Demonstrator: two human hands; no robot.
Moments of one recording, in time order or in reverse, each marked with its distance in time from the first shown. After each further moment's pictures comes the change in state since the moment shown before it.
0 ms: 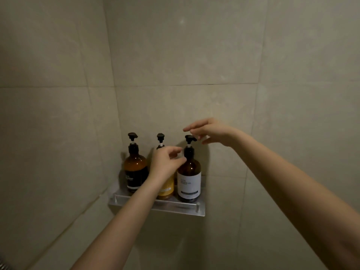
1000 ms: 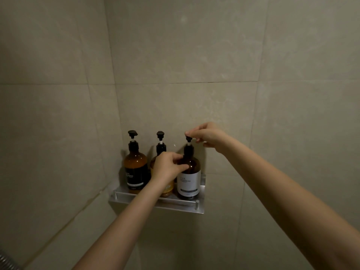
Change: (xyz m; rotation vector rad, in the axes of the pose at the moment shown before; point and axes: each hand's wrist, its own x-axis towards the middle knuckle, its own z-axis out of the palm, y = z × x) left_hand 0.000 -0.017 0.012 0.126 -0.058 -0.043; right_hand 0.007 0.014 0.025 0.162 0.234 0.098
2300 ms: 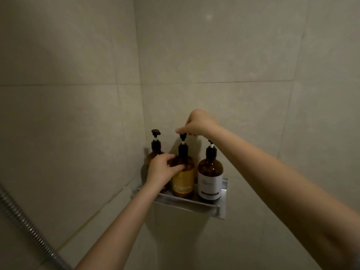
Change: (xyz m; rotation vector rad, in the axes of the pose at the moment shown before) left_hand -0.003 -0.048 -0.046 0.051 0.156 -0.098; right_hand 0.030 -0.065 0.068 -0.615 -0.041 -0.238
